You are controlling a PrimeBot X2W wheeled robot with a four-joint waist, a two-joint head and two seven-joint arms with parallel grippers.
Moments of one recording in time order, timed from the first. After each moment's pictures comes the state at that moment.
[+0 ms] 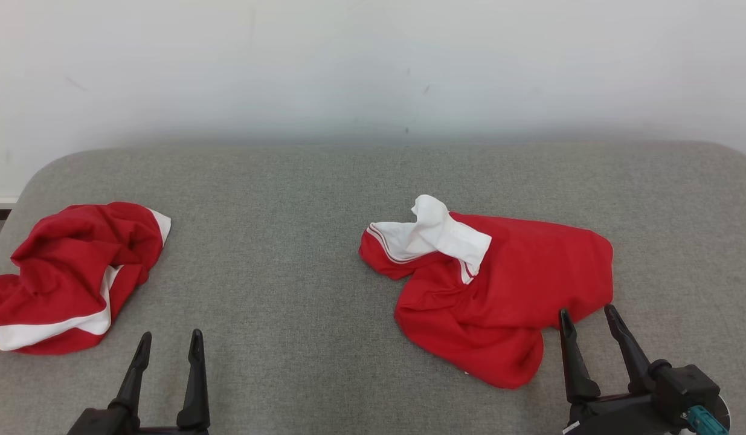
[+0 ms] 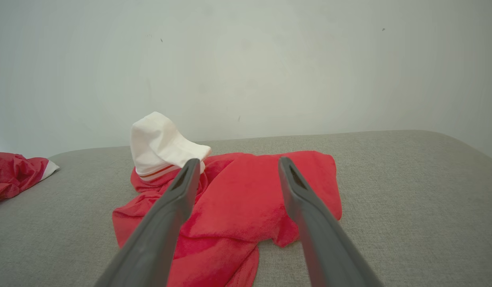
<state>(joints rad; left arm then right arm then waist) 0.00 0.10 0.01 0.13 -0.21 -0.12 -0.26 -0.04 -0.10 0.06 0.21 0.21 0.13 -0.26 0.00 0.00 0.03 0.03</state>
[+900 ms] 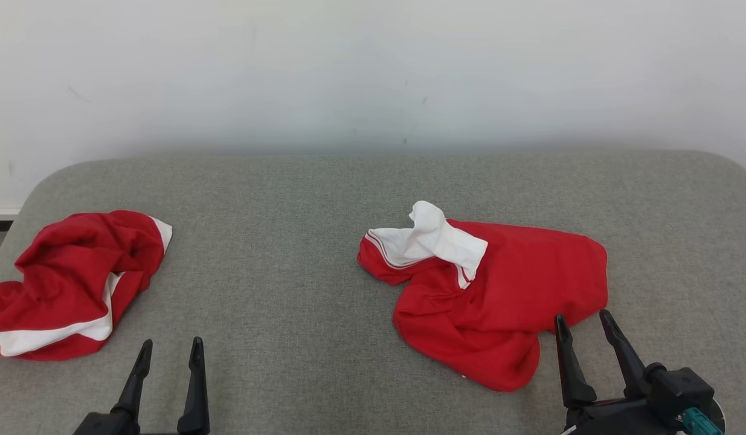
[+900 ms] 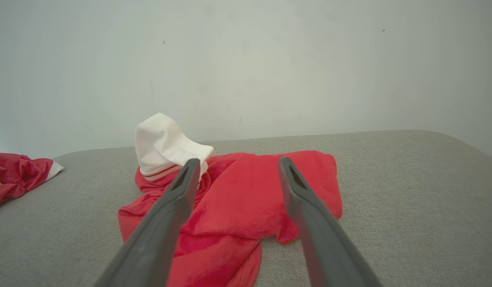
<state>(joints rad) 0.00 0.09 0.02 0.15 -0.19 -0.13 -0.26 -0.04 -0.10 0.07 0.23 0.22 0.13 -0.26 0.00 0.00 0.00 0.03</state>
